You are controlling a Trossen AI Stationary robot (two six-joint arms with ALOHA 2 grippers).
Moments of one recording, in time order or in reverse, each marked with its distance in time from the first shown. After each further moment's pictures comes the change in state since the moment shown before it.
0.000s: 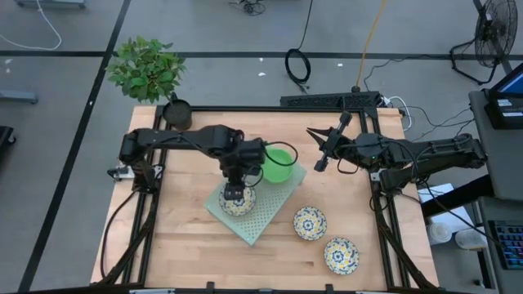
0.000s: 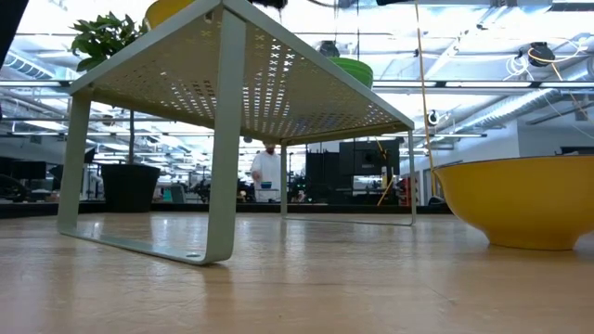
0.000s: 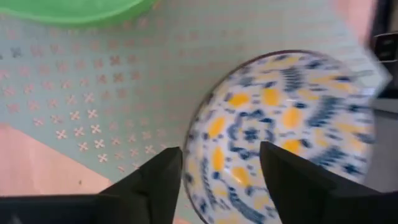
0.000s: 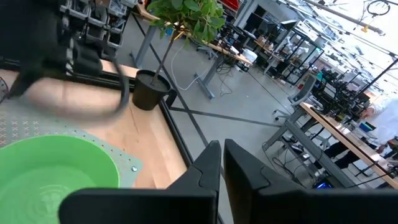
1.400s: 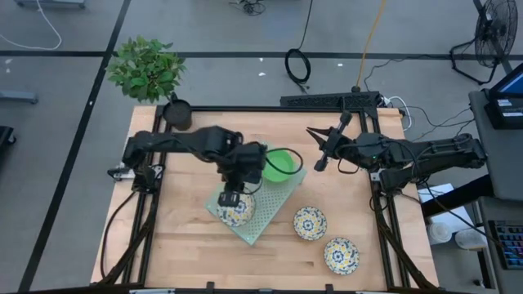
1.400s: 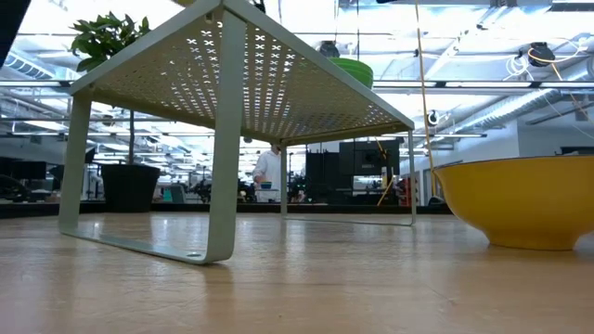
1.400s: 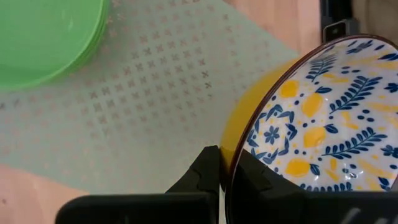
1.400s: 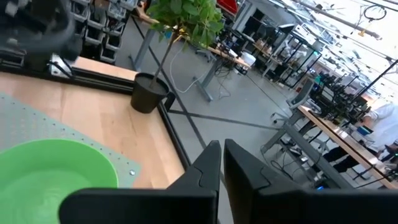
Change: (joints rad) left arm -0.068 0.052 0.207 -0.083 0.021 0.092; right arm 0.000 0.000 0.000 0.019 0.000 -0.019
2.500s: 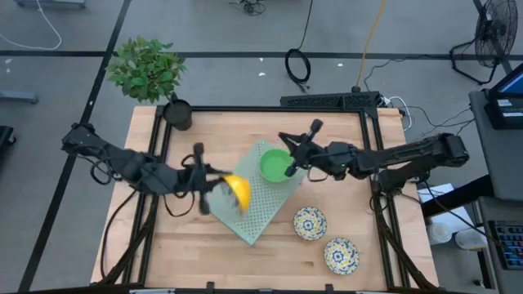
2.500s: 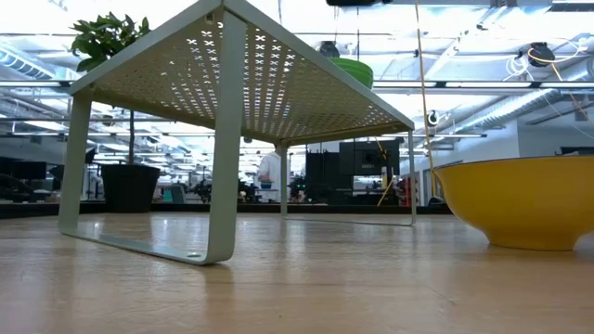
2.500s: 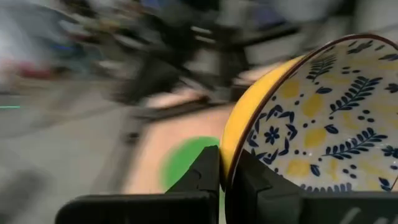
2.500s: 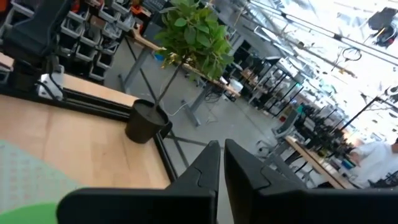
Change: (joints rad) left arm -0.384 -0.703 -0.809 1.117 -0.892 0.130; right arm 0.003 0.301 0.000 0.469 -0.003 -0.193
